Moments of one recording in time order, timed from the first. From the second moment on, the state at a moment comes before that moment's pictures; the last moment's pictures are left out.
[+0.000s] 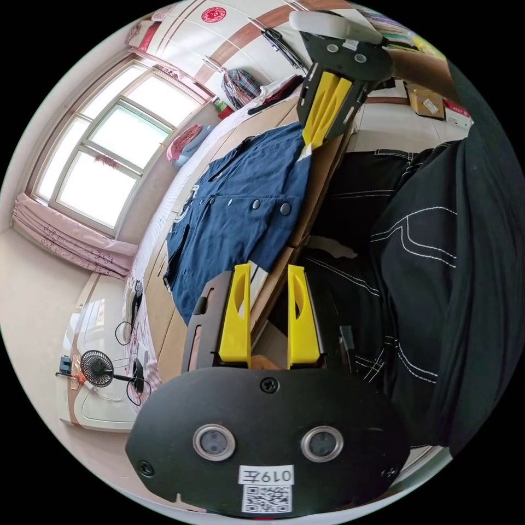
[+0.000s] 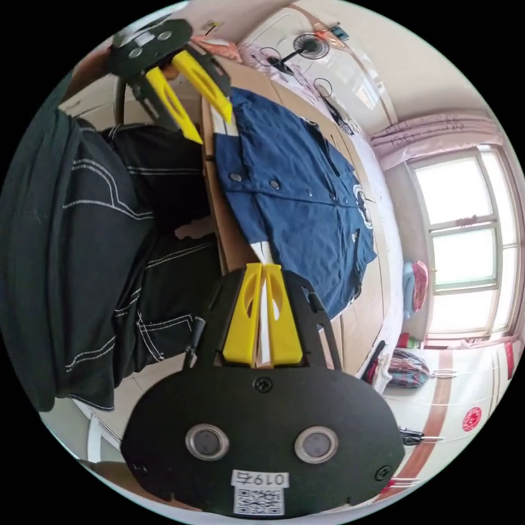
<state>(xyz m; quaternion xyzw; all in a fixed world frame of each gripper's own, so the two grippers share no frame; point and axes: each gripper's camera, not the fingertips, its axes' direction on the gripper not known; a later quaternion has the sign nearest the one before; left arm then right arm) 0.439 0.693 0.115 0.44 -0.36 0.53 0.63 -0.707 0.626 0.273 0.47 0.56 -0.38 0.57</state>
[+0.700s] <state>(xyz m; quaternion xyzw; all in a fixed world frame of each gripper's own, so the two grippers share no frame) 0.431 0.666 0.092 0.44 -0.35 0.48 0.67 -0.636 0.672 0.162 0.54 0.41 -0.38 0.63</state>
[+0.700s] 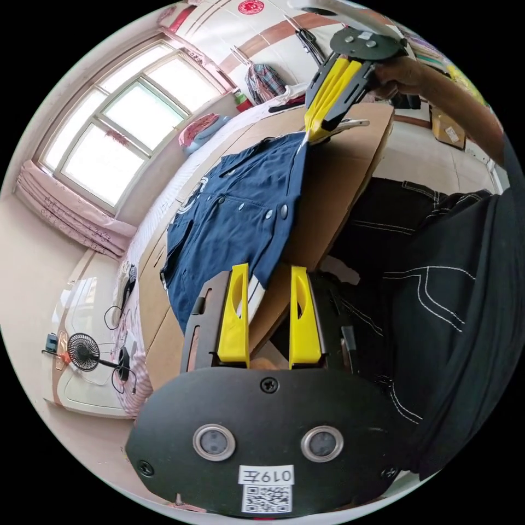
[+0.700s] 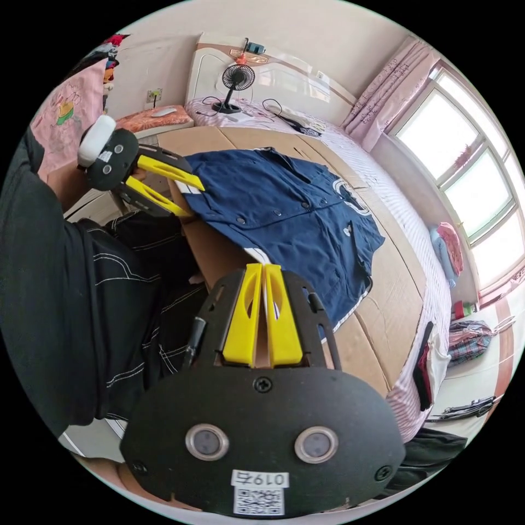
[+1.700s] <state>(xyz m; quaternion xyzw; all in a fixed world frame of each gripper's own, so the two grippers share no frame) 0.338 0.649 0.054 0.46 -0.34 0.42 0.71 -0.627 0.636 0.315 0.56 0.61 -0.25 0.50</state>
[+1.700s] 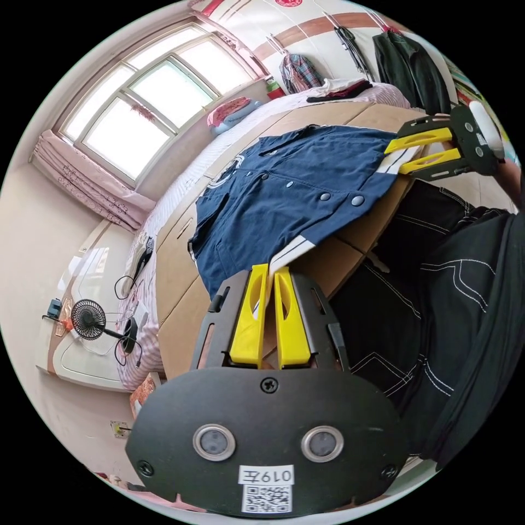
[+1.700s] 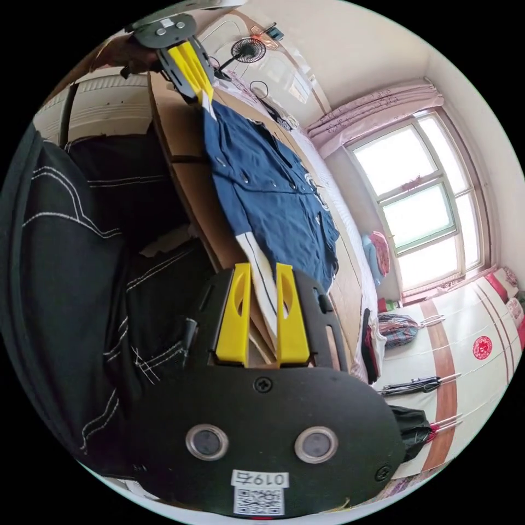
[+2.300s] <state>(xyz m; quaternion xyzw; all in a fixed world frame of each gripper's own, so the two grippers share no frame) 0.319 0.635 0.130 0.45 -0.53 0.35 0.63 -0.604 0.592 0.342 0.51 0.72 -0.15 0.45</state>
